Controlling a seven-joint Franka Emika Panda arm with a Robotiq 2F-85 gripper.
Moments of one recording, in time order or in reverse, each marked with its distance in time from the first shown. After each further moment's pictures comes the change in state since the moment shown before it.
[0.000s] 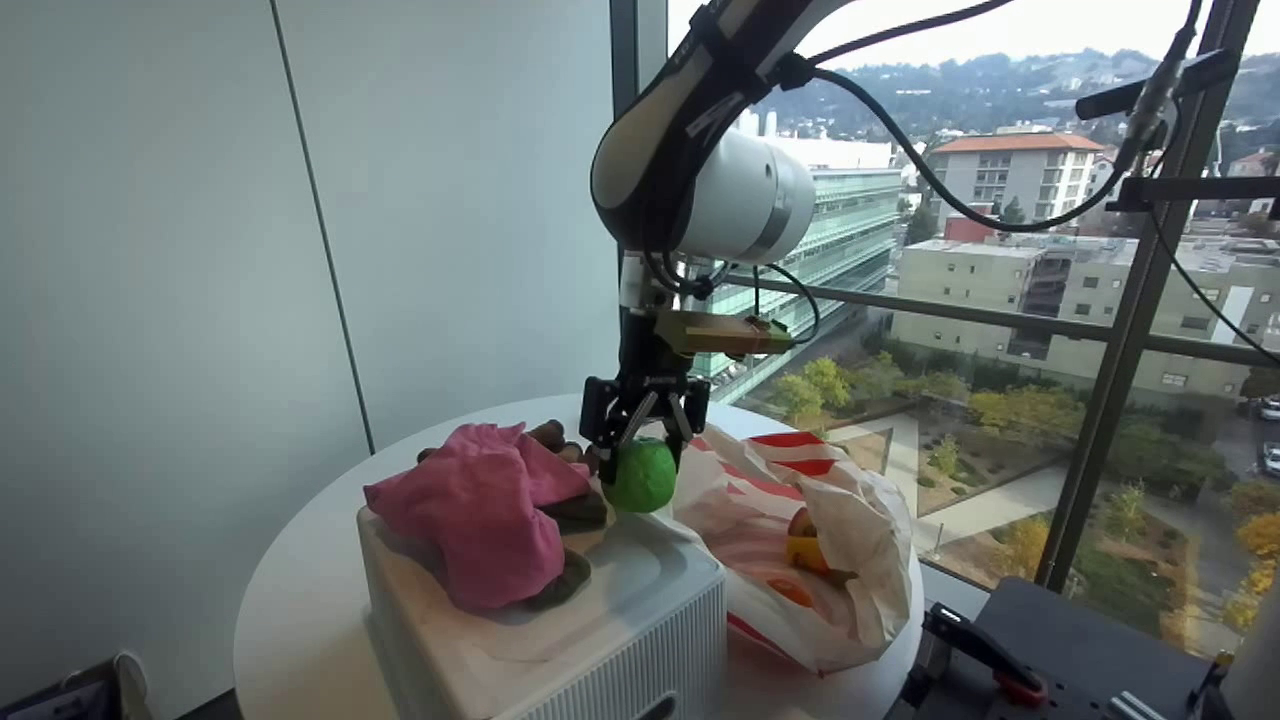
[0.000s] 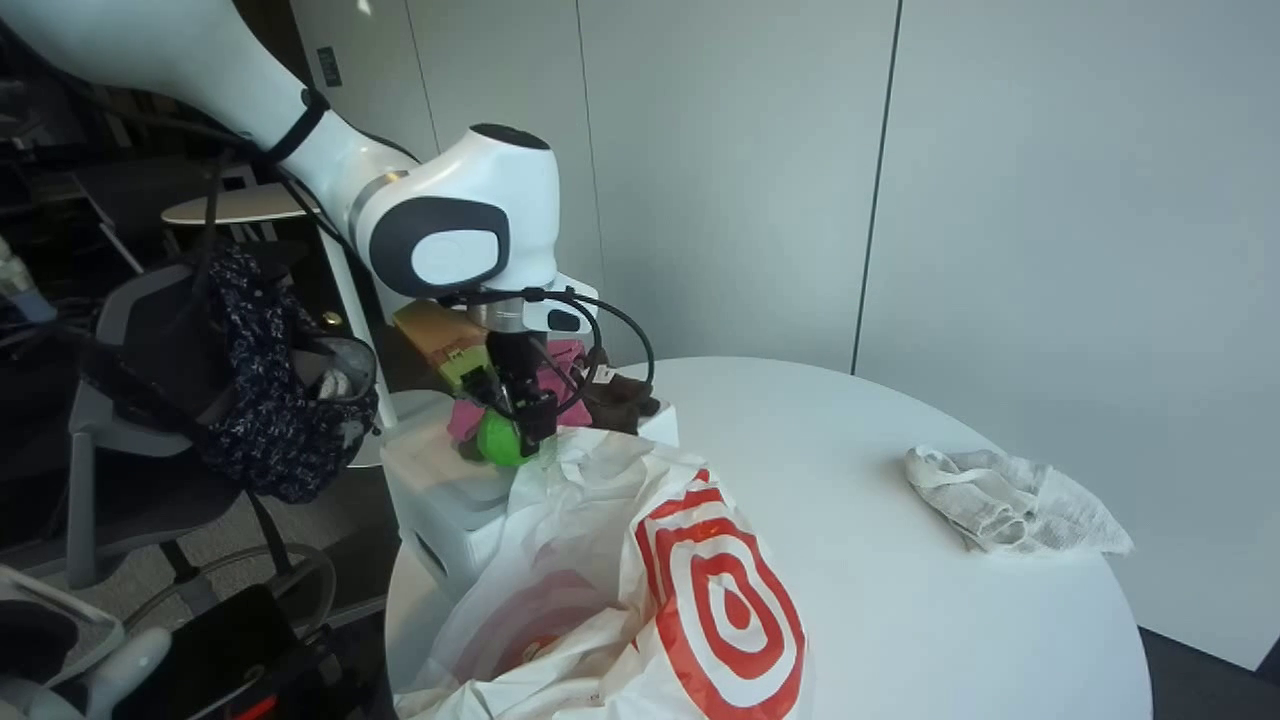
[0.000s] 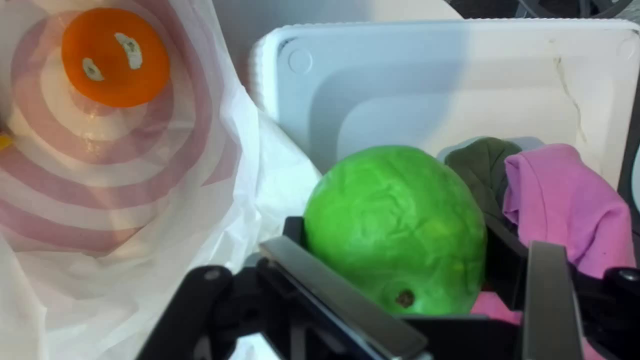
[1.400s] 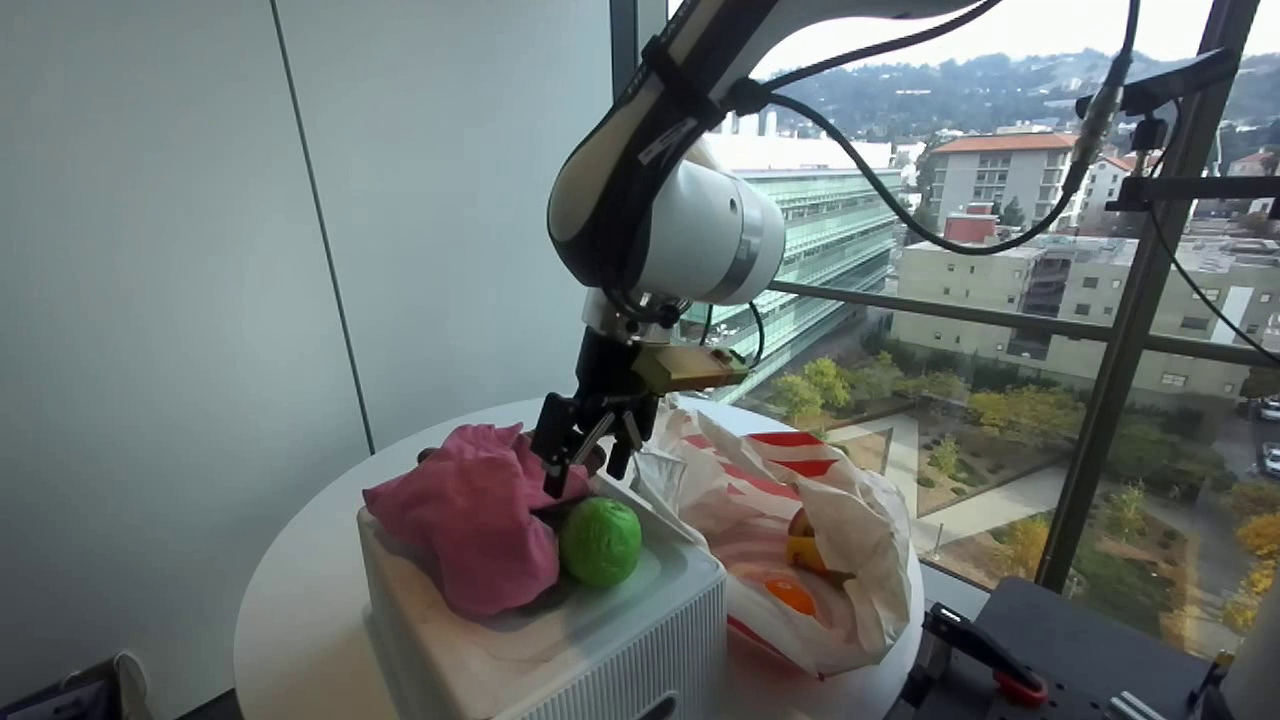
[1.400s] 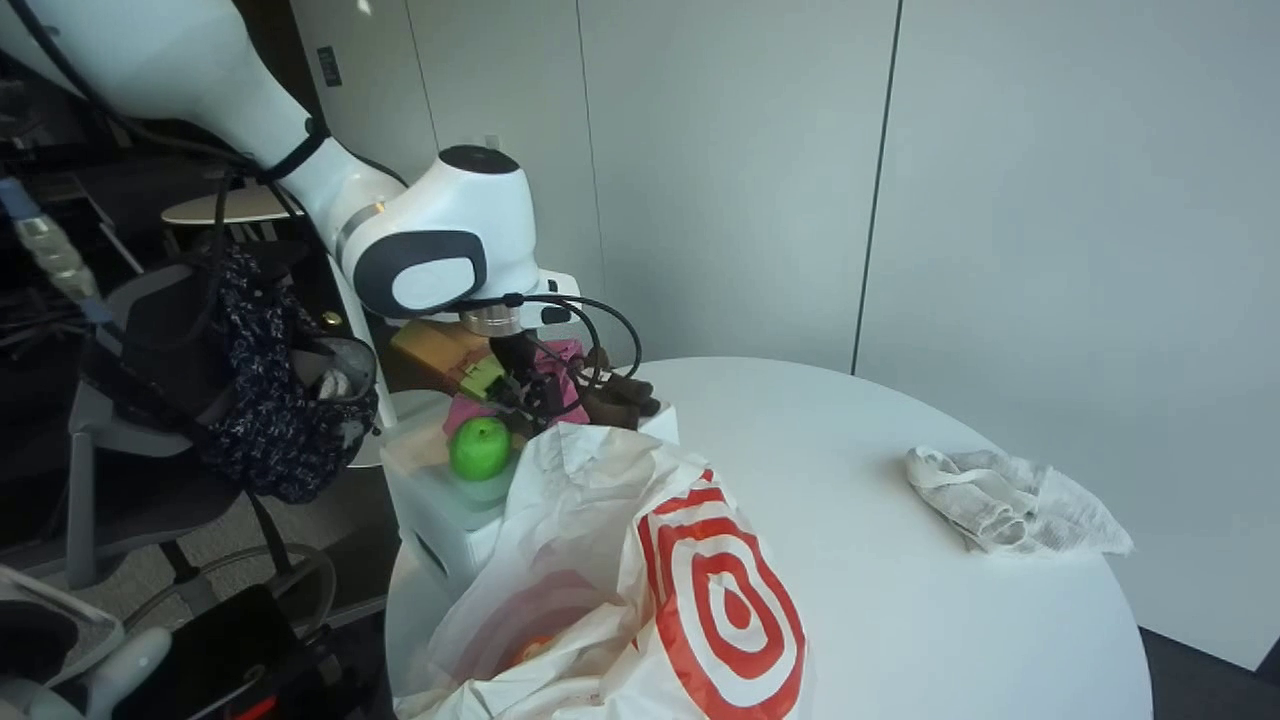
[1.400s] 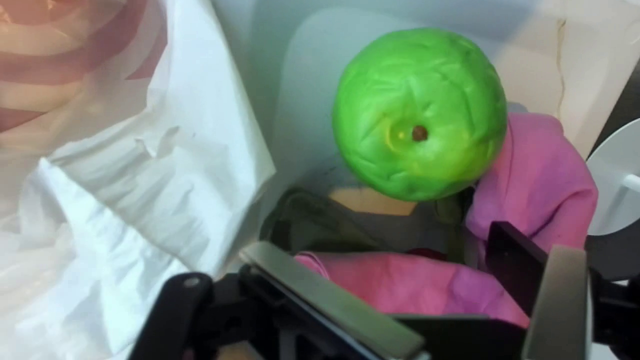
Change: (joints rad) arm -0.022 0.064 0.120 -0.002 0.126 0.224 -0.267
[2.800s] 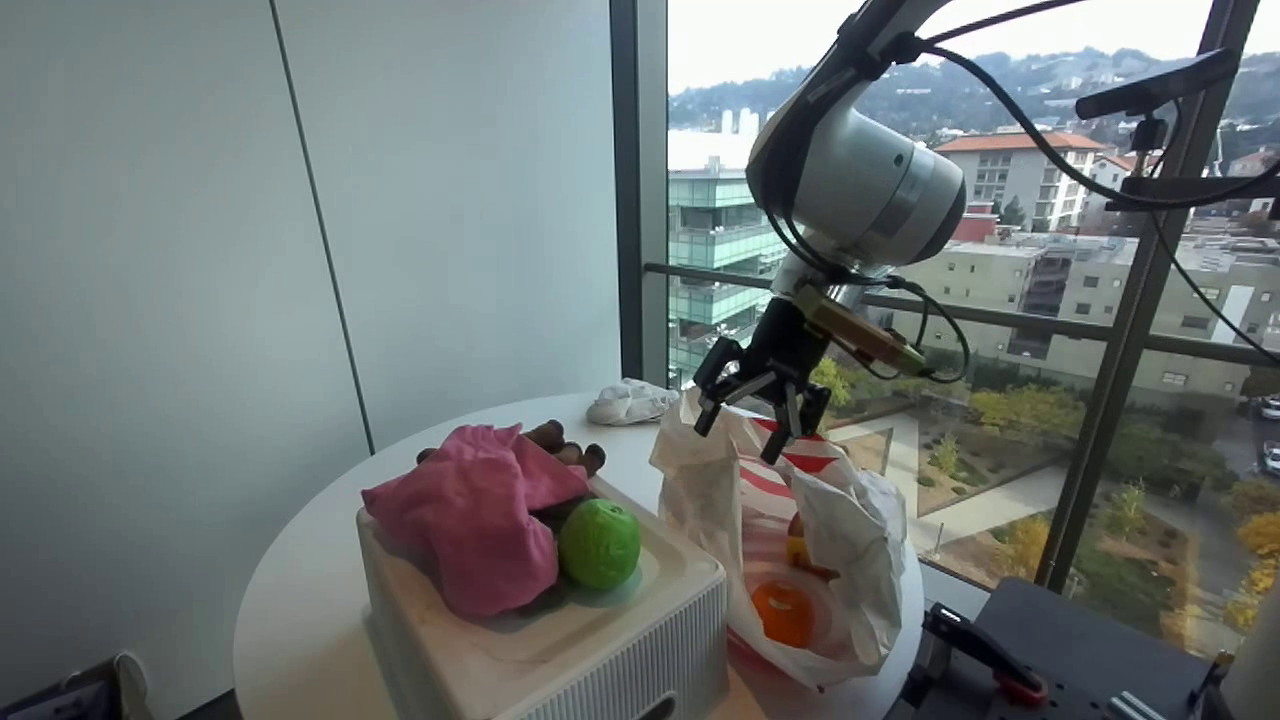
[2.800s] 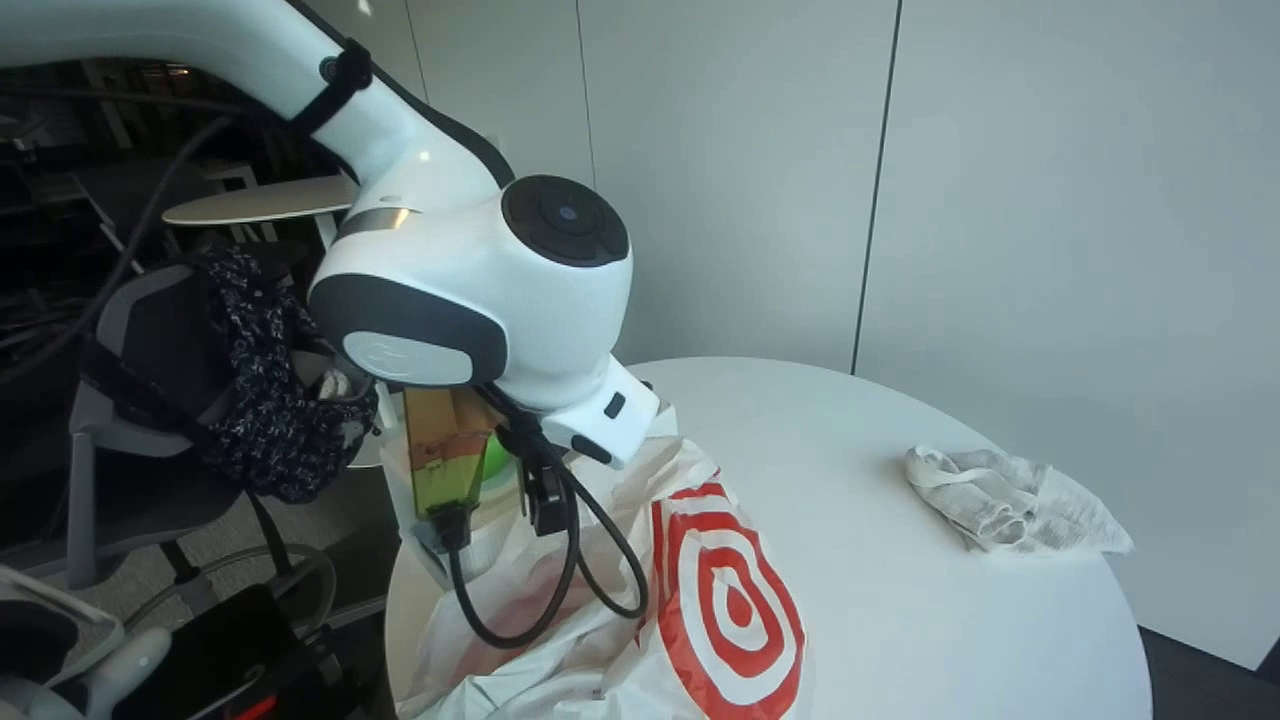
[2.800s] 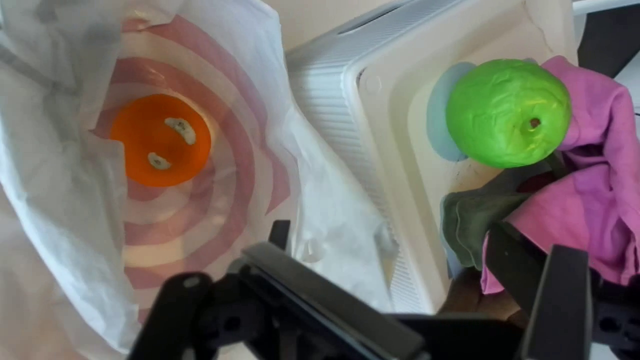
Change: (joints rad) arm -0.146 -0.226 -0.302 -0.196 0.277 -0.278 -0.013
